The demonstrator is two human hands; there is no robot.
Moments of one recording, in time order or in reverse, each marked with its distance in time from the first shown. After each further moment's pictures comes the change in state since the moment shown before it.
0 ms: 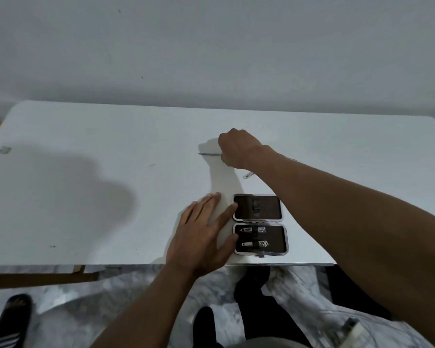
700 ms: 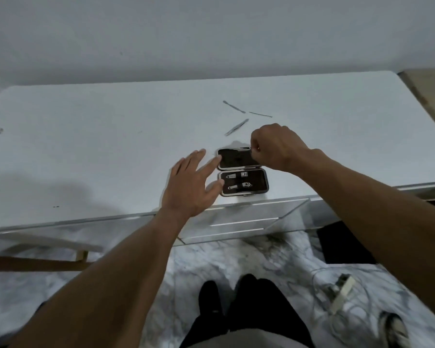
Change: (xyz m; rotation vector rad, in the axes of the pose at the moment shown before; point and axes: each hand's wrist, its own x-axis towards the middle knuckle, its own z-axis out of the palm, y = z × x) left_hand -0.003 -0.002 0.007 0.020 0.080 0.004; right_hand -0.160 0.030 0.031 0.081 0.150 0.179
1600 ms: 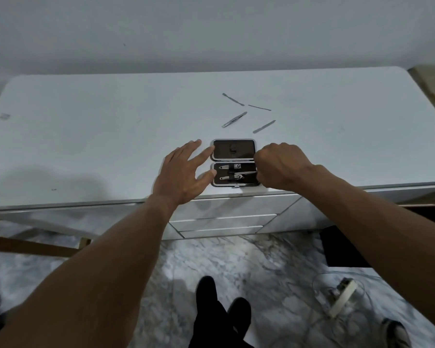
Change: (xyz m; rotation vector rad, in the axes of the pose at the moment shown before) left_hand 0.001 -0.006 0.005 0.014 -0.004 0.007; right_hand -0.053 0.001 0.007 -0.198 -0.145 -0.111
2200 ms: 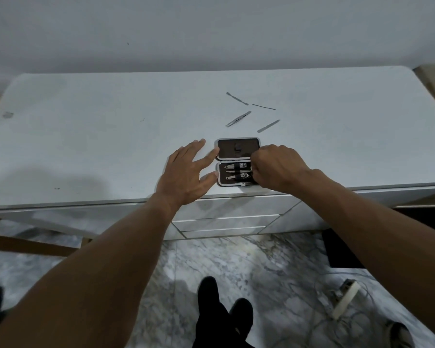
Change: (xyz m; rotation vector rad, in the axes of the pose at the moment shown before) left_hand -0.002 -0.001 -0.003 0.005 -0.025 0.042; right_hand 0.011 -0.011 0.017 0.098 0.104 0.006
